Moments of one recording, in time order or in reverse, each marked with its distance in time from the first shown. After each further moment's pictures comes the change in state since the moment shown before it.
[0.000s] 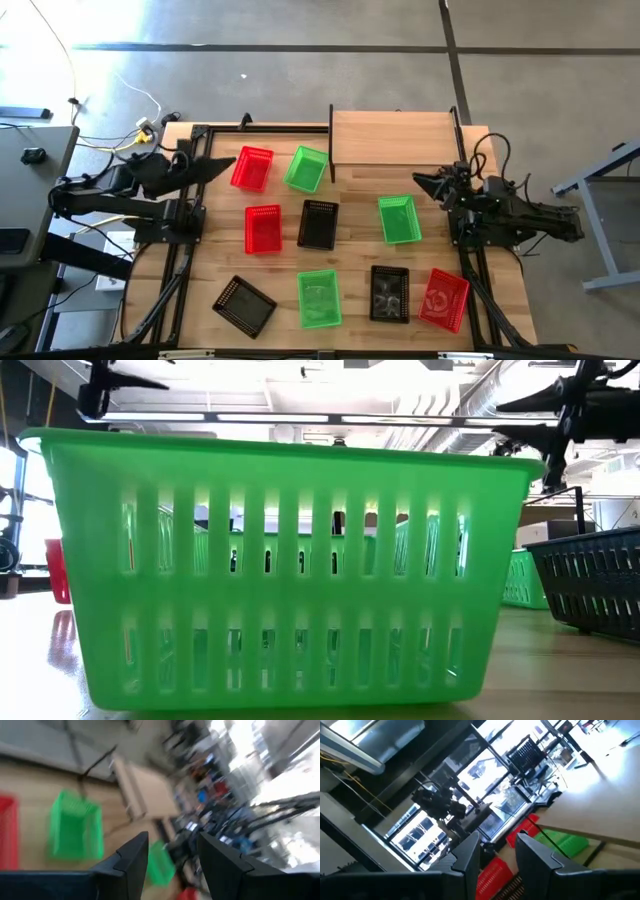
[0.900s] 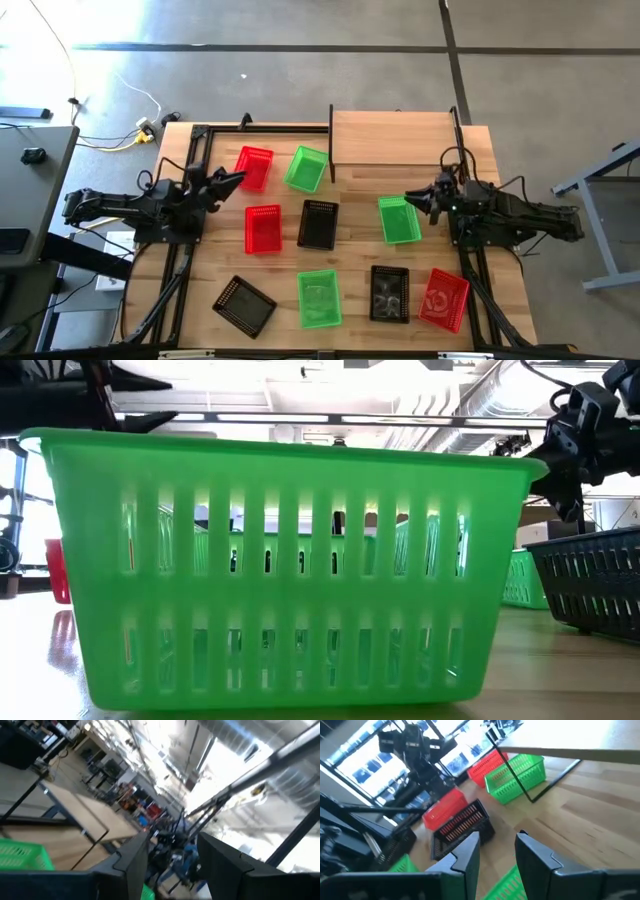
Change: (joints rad) left arm 0.000 -0.254 -0.702 1.023 0.126 0.432; right arm 0.004 -0.001 -0.018 -0.354 -0.099 -0.093
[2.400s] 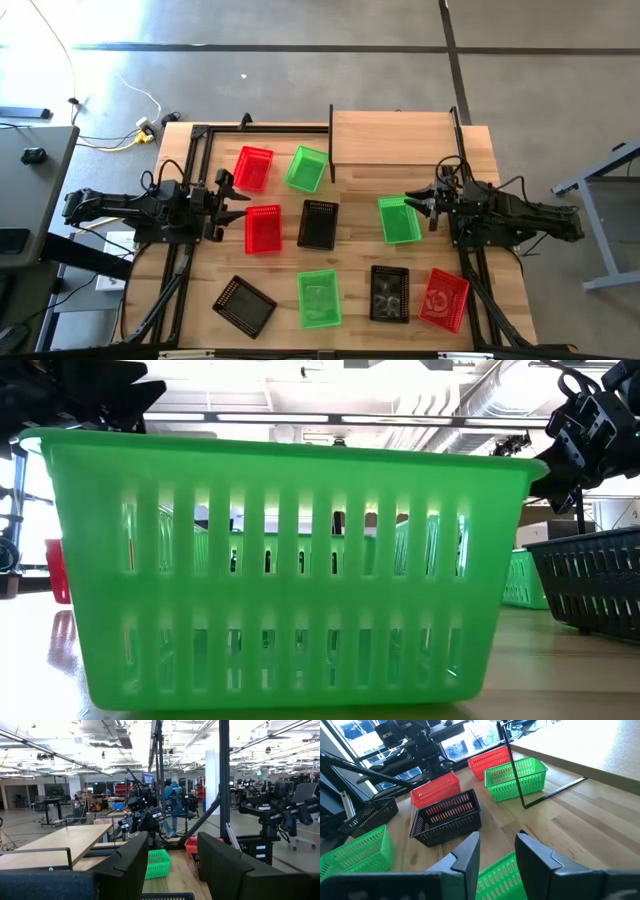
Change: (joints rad) left arm 0.000 0.000 -0.005 -0.090 0.442 0.727; right arm 0.000 0.000 0.000 -0.030 -0.017 -0.296
